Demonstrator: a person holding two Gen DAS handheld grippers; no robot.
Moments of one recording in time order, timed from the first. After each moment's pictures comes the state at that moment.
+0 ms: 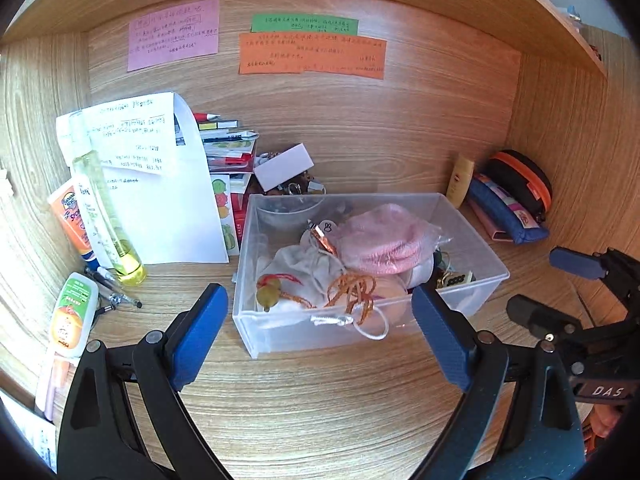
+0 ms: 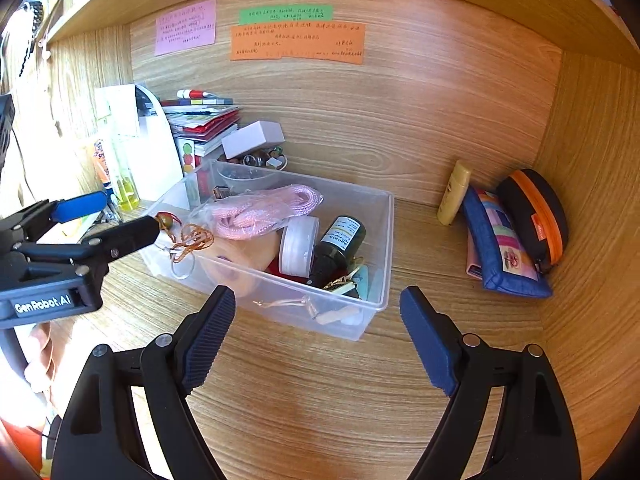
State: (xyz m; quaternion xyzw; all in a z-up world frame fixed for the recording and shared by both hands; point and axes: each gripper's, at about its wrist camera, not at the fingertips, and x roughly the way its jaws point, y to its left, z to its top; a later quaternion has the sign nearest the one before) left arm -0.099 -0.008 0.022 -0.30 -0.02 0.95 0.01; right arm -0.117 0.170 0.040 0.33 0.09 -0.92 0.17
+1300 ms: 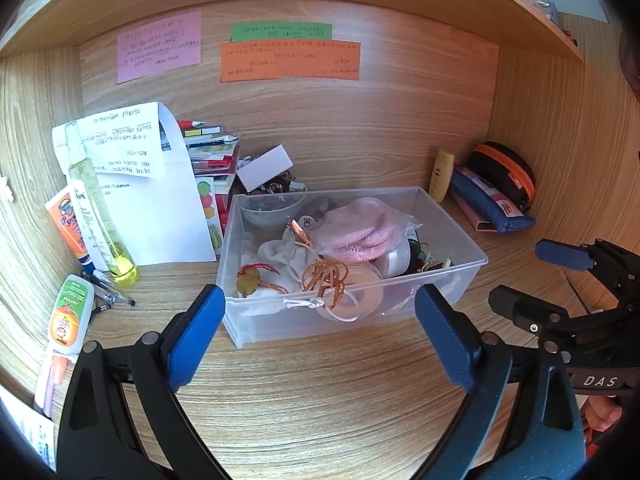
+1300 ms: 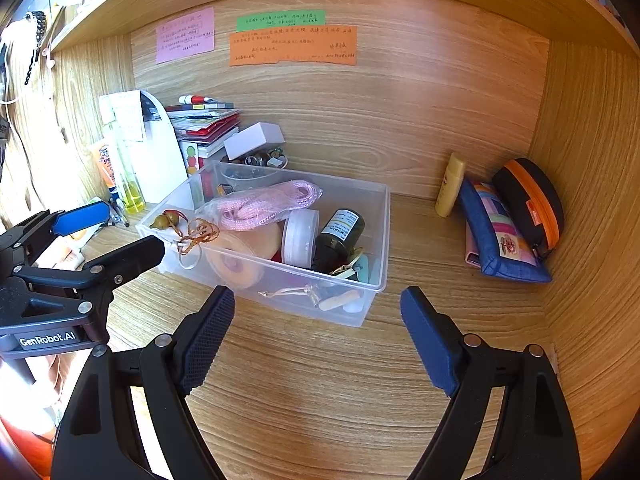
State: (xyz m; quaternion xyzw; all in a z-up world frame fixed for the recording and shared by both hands) left arm -0.083 0.008 0.024 -0.29 -0.01 0.96 0.03; right arm -0.105 0.178 0.036 0.32 0.08 -0.93 0.17
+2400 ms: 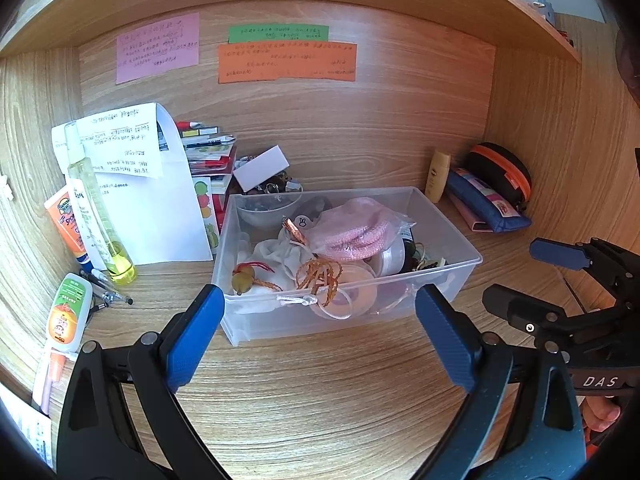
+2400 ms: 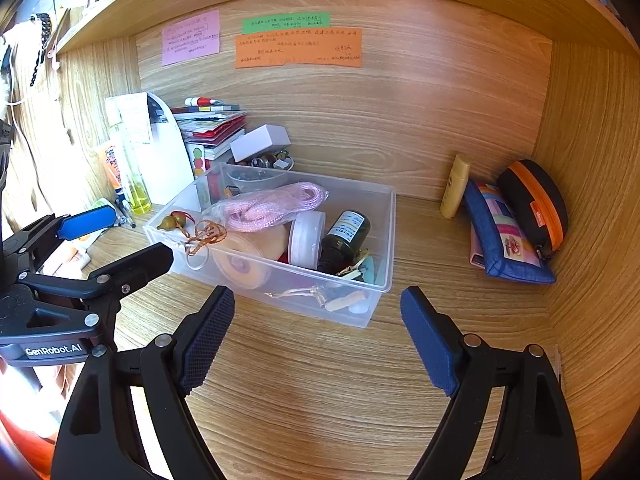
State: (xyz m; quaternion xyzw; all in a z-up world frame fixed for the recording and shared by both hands) left arm -0.079 0.012 0.025 -0.29 -0.01 0.96 0.03; right arm -0.102 0.178 0.039 0.32 0.08 -0.93 0.18
